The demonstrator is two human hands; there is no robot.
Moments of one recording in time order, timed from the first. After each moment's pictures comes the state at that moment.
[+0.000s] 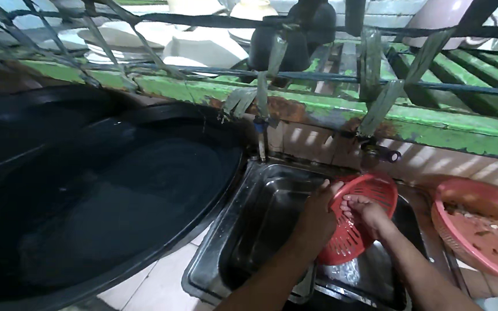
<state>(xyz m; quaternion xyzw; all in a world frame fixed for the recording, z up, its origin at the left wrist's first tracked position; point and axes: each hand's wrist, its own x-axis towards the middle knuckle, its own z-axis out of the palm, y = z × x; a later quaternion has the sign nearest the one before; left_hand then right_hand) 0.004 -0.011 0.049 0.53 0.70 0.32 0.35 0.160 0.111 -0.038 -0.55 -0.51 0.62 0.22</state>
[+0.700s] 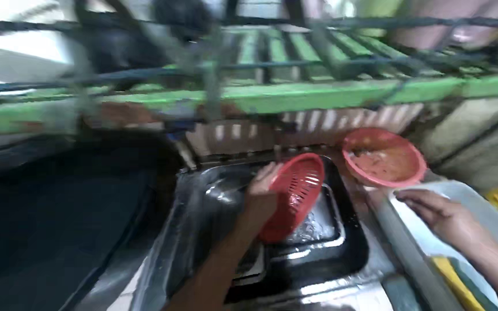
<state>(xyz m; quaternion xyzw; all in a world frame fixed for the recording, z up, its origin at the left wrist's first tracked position) 0.025 -0.008 0.030 0.70 0.60 0.35 0.19 0.407 -0.047 0.063 -0.55 -0.77 0.11 0.29</state>
